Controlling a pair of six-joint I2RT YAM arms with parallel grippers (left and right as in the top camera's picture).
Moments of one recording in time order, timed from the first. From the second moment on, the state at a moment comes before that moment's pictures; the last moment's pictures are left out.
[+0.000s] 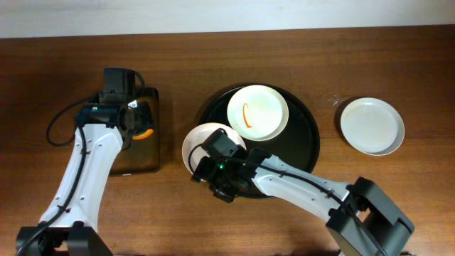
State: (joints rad) left arm -0.05 1.56 1.27 -0.83 -0.12 -0.27; right arm 0.84 1.76 1.07 -0.42 -0.37 1.42
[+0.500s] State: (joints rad) left arm -0.05 1.56 1.27 -0.84 -0.12 -0.27; right arm 0.86 1.77 1.07 -0.36 -0.25 1.61
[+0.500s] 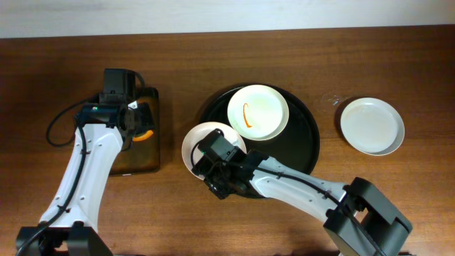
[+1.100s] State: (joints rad) left arm -0.05 1.56 1.27 -0.85 -0.12 -0.27; right arm 0.87 1.77 1.03 -0.47 -0.22 1.51
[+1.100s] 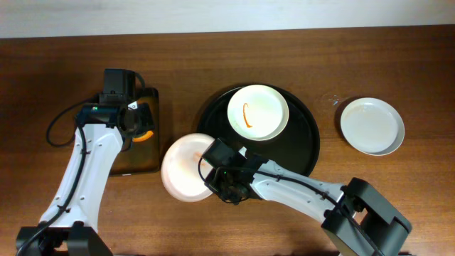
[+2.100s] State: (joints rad) left arm -0.30 1.56 1.27 -0.83 0.19 -0.20; right arm 0.31 1.56 1.03 -1.07 0.11 0.52
